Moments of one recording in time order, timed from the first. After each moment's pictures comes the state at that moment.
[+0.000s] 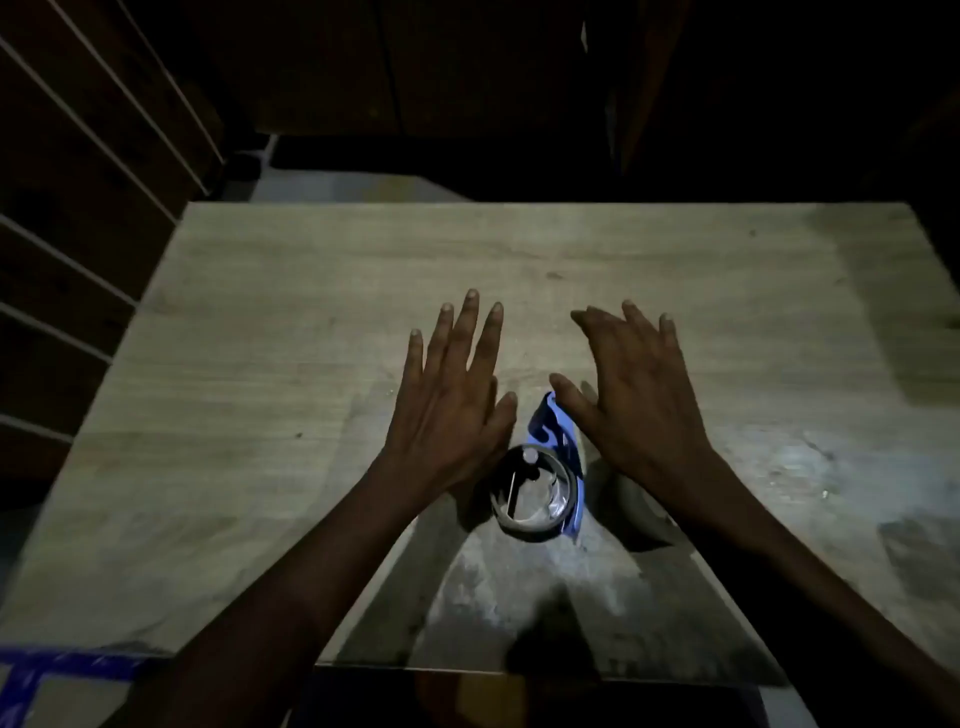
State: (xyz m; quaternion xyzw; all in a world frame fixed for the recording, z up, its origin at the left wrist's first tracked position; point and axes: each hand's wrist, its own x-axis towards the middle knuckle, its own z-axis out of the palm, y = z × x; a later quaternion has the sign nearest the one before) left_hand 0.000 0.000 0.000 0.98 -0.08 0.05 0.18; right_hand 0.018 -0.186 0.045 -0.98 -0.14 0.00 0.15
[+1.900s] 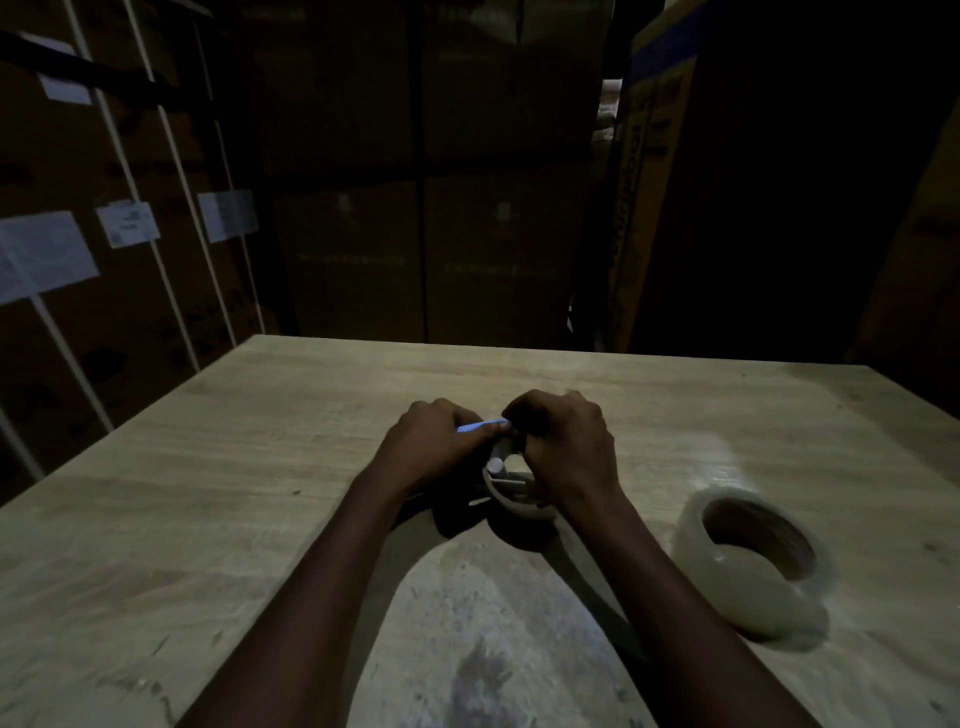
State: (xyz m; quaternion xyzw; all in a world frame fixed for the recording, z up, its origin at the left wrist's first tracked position) left_hand 0.024 0.054 -0.068 0.92 -0.01 0.08 0.38; right_hand 0.027 -0.110 -0.064 -0.88 -0.20 -0.28 0.32
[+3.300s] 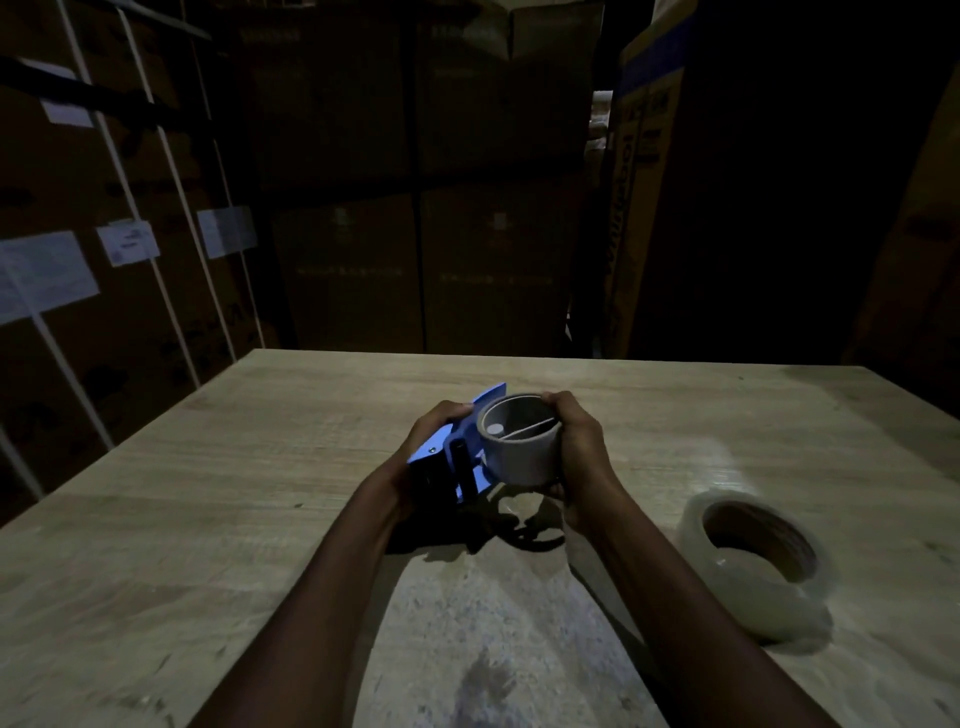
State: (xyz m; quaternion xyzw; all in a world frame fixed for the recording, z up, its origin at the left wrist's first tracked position) left_hand 0.014 0.058 -0.073 0.63 0.04 -0.06 0.77; right_hand 0.031 -0.107 -0.061 -0.64 0.04 0.05 0.77
